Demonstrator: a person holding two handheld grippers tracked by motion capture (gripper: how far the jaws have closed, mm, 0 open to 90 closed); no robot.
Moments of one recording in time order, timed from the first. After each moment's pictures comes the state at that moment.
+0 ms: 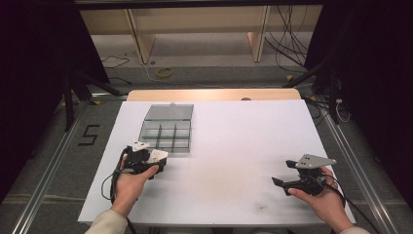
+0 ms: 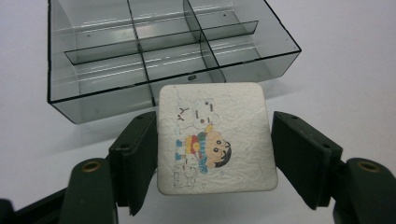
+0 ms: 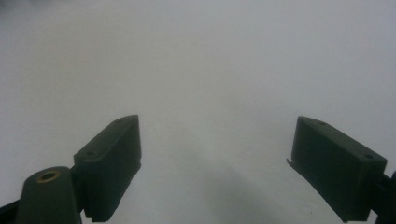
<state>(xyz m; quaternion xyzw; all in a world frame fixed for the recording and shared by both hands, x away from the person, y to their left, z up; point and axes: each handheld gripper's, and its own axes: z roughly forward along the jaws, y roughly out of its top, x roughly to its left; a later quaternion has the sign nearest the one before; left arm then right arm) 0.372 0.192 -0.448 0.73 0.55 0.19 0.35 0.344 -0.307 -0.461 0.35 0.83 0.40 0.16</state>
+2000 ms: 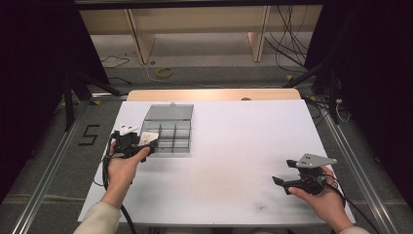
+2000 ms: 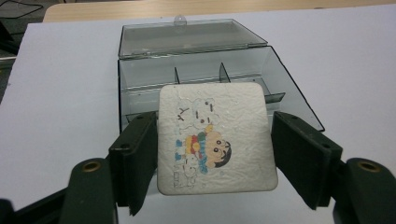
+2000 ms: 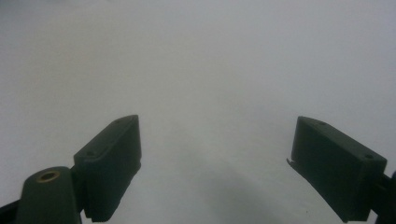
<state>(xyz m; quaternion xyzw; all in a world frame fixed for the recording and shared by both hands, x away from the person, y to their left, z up) 0.399 0.212 -0.413 0.69 0.57 0.24 0.37 0.345 -0.308 -0.462 0.35 0.83 0.40 0.17</state>
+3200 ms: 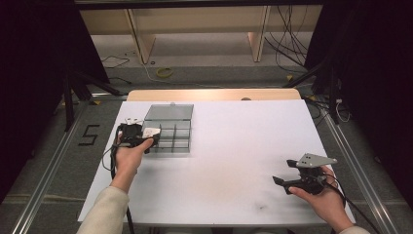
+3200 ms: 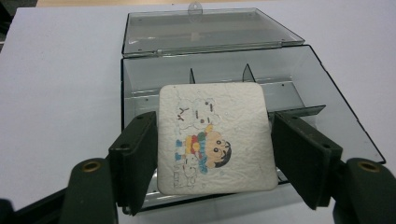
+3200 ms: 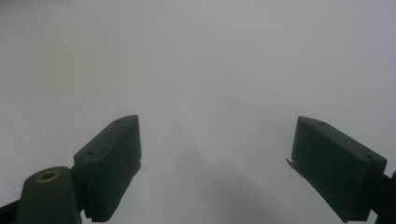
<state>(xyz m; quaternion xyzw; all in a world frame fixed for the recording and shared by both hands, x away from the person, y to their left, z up) 0.441 0.213 -0.432 0.69 0.59 0.23 0.35 0.346 -0.310 -0.462 0.35 0.83 0.40 0.17</state>
